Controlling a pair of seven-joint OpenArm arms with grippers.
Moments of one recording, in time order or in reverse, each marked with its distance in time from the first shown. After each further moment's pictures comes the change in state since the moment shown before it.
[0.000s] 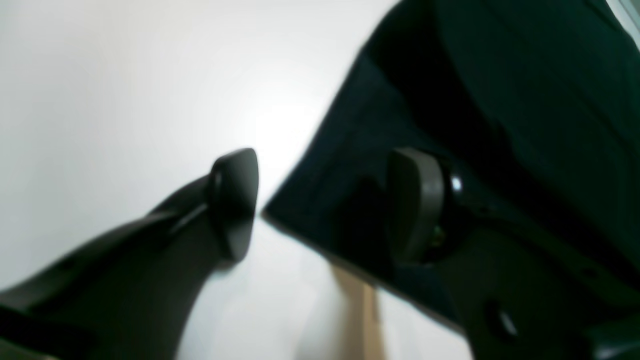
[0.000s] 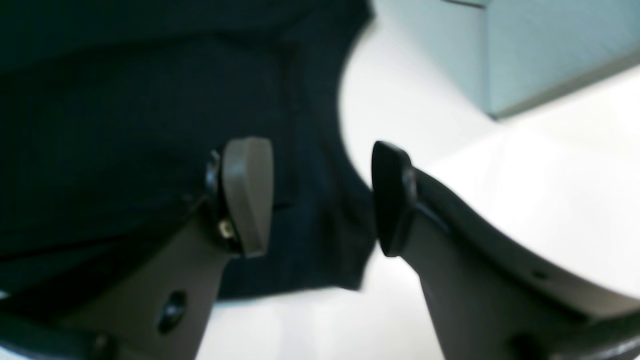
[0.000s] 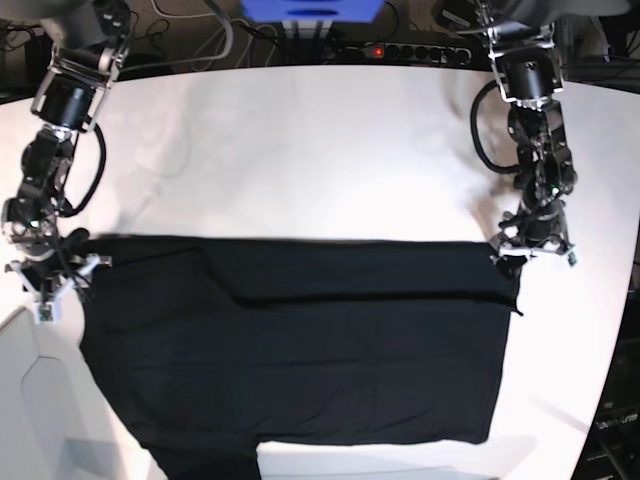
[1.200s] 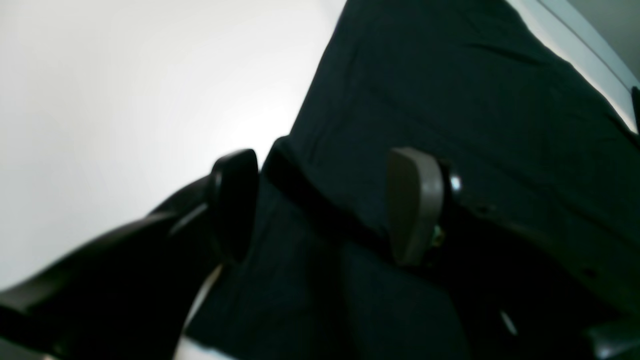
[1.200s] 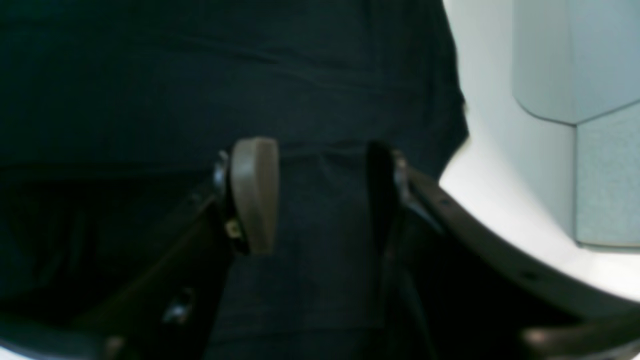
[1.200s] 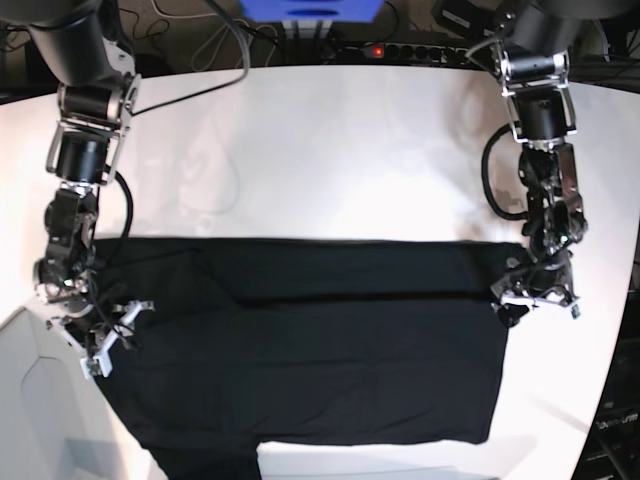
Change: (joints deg) left arm -9.7 -2.9 3.8 0.0 0.0 0.4 3.1; right arm 13.0 -2.5 -11.8 -10.0 -0.7 0.0 -0.7
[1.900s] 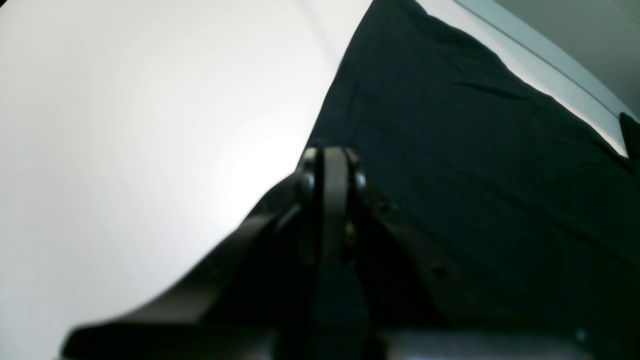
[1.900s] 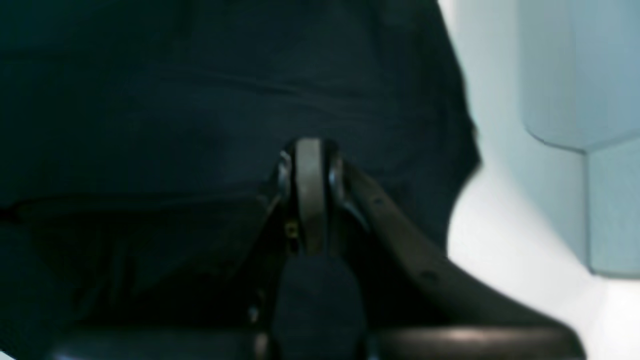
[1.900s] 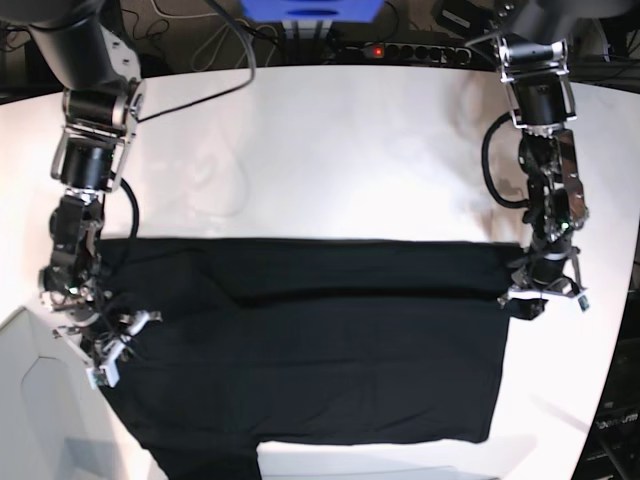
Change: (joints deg) left arm 3.4 0.1 -0.9 3.6 -0.2 0.0 -6.0; right arm 1.6 -1.8 -0.4 -0.3 -0.1 0.0 0.6
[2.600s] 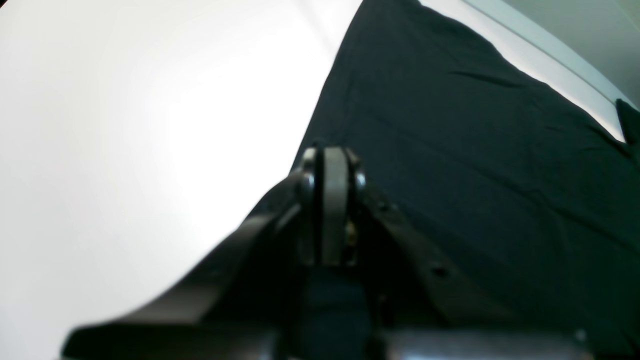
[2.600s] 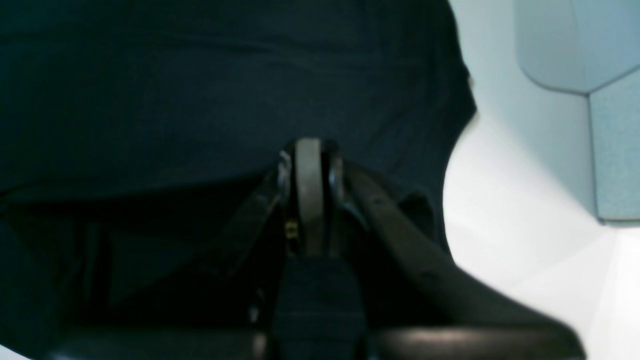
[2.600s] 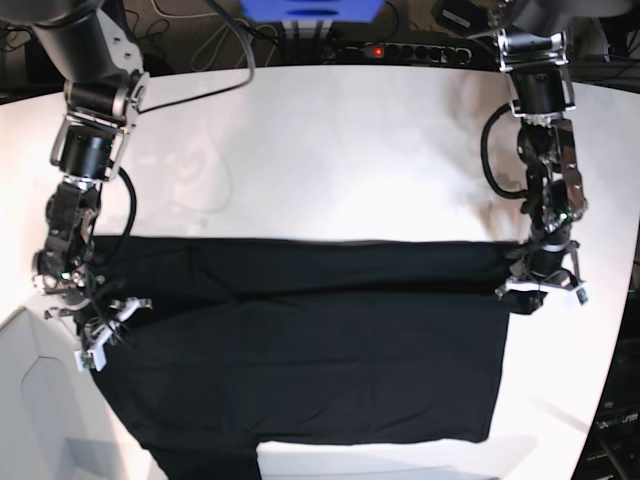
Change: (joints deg) left arm 2.6 0.0 0.0 2.7 0.0 0.0 0.0; right arm -2.6 -0.1 4.4 0.5 0.0 0.0 -0.5
